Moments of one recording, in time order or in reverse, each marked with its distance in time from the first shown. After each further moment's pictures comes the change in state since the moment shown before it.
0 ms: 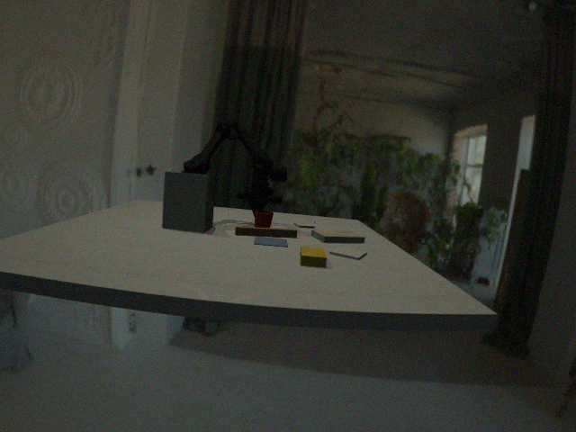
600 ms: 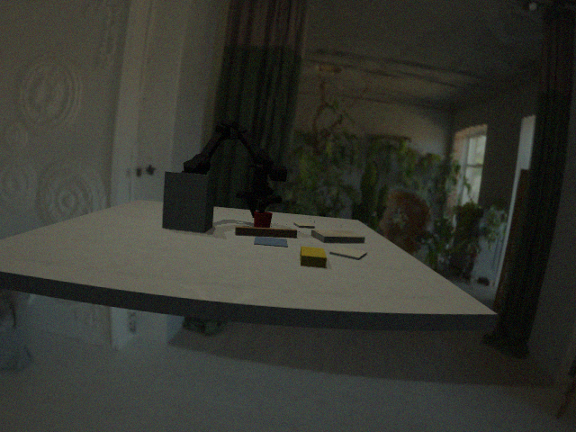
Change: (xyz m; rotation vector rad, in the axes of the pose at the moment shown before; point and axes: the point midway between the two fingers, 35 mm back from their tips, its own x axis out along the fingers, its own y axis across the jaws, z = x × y) arm -0.002 0.001 -0.001 0.006 0.003 0.002
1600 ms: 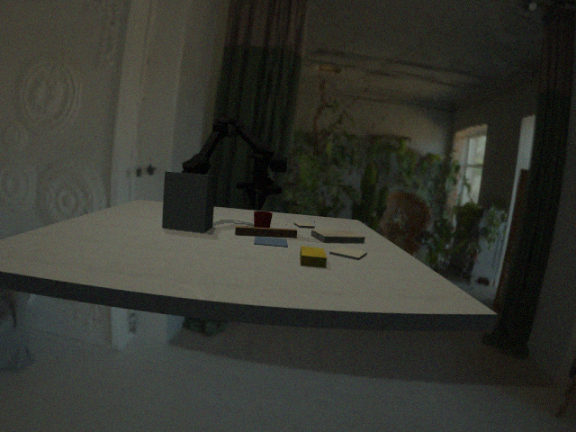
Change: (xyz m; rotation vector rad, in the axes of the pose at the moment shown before) arm -0.038 0.000 -0.006 0.011 0.011 0.003
